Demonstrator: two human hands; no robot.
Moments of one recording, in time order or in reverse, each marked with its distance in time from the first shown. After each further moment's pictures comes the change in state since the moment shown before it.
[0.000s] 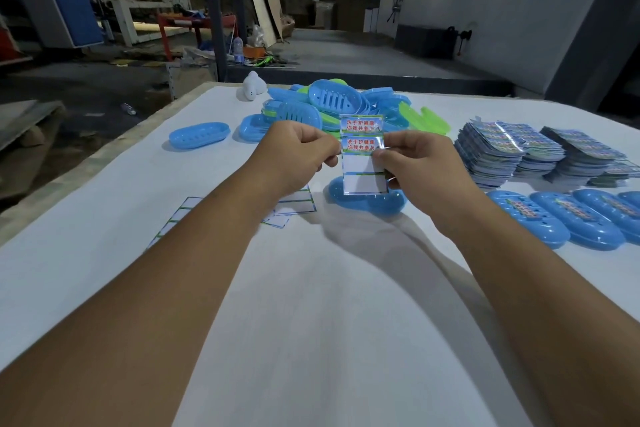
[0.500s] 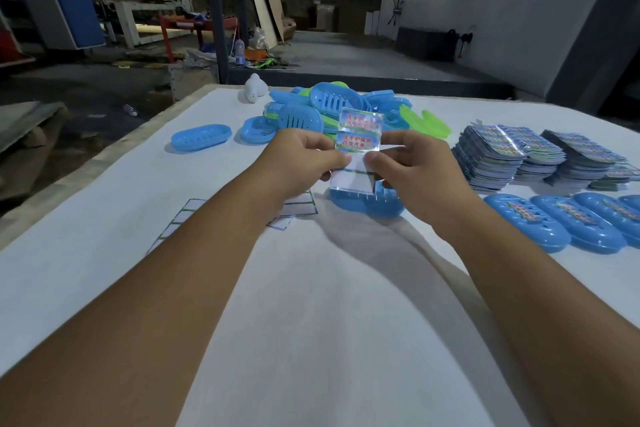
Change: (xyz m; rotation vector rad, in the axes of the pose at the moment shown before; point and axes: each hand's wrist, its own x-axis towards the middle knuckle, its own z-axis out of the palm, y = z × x) left_hand 0.004 -0.007 0.001 -0.083 -0.078 -0.041; right_hand -0.001 0.000 0.002 -0.089 -0.020 -0.056
